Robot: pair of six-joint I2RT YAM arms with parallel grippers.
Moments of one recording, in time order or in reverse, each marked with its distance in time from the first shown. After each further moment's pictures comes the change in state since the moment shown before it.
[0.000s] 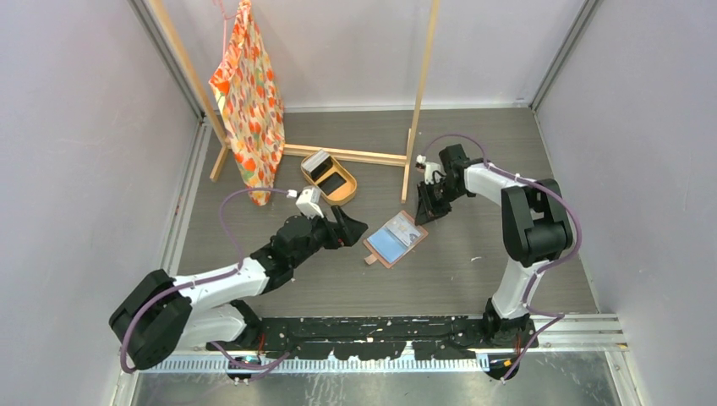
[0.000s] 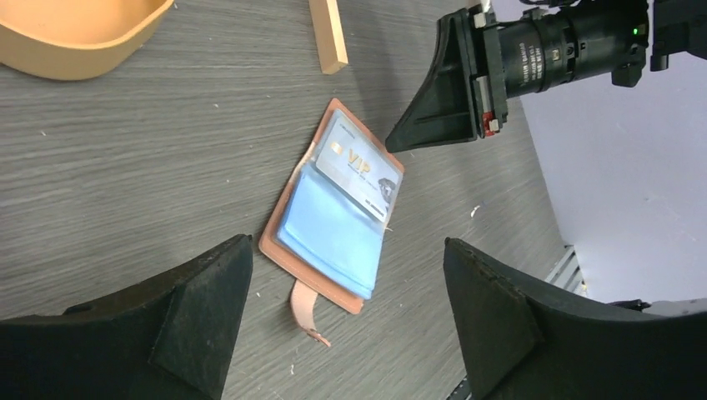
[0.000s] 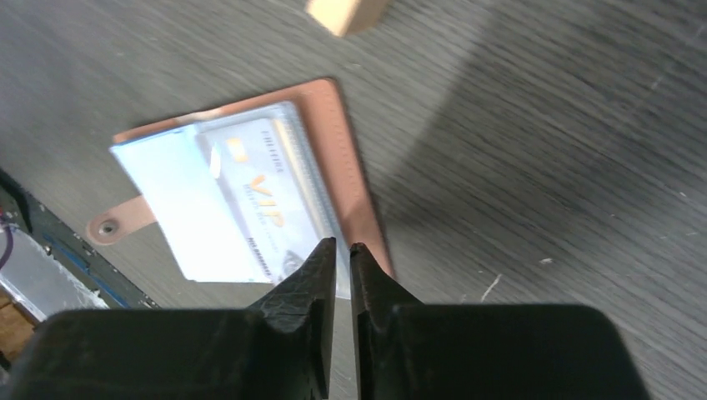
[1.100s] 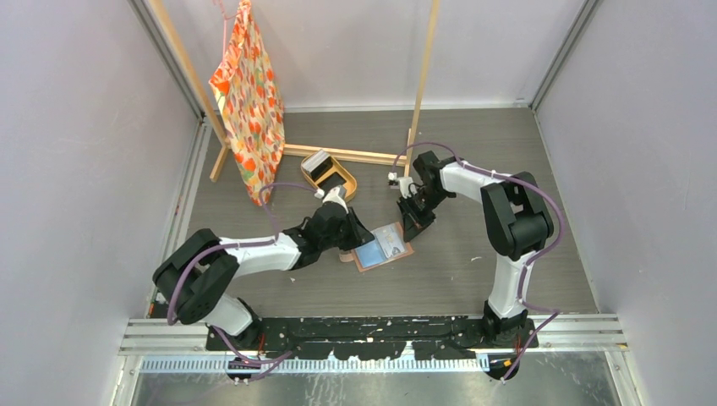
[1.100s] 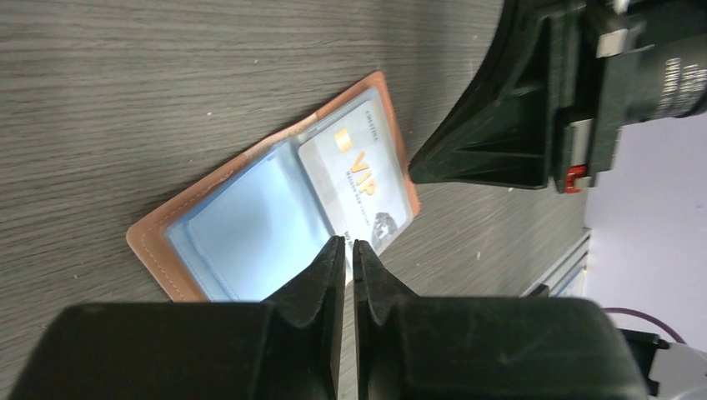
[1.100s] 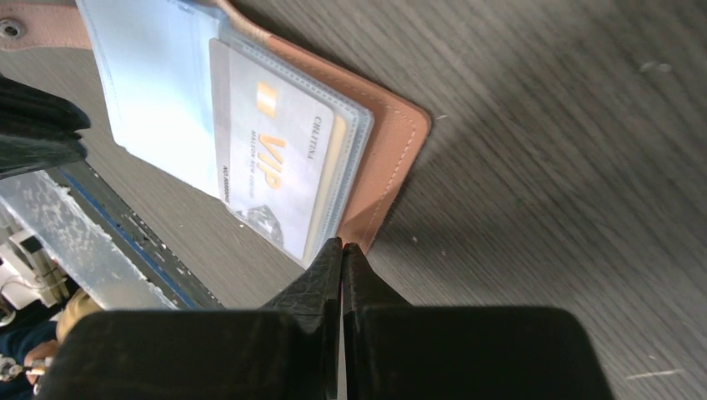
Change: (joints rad) left arm -0.022 0.343 0.241 -0.216 0.096 -0.196; right arm 0.156 0.115 0.098 -0.214 -0.035 -0.192
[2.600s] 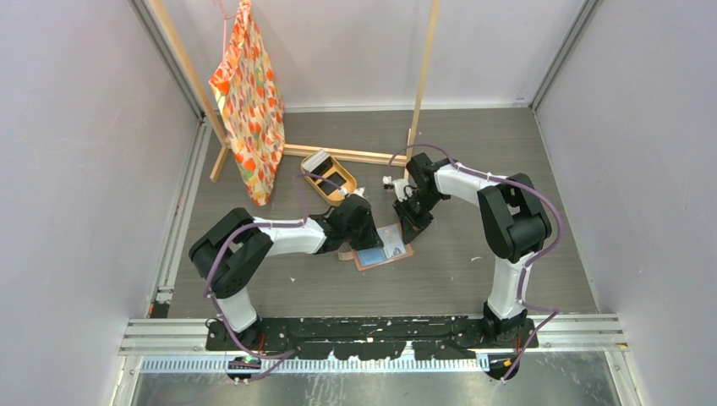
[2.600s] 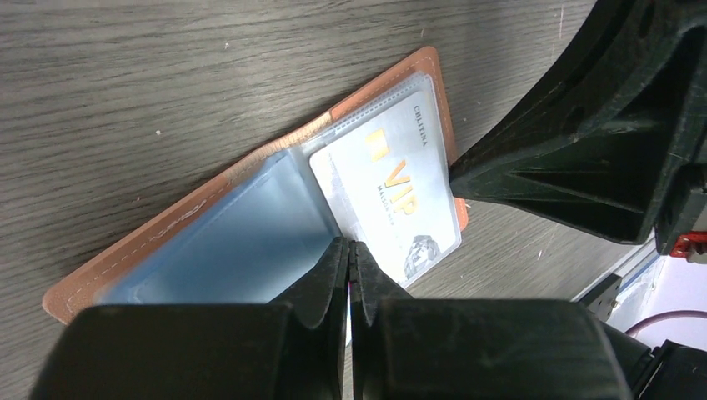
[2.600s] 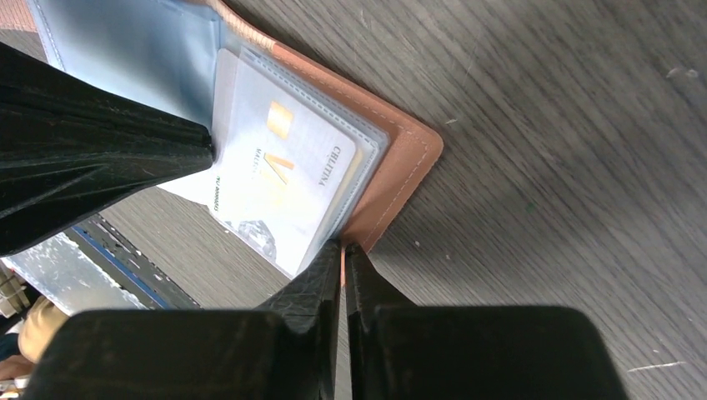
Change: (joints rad) left arm -0.033 0.252 0.238 -0.210 0.061 0.062; right arm 0.052 -0.010 0.000 0.009 0.097 0.020
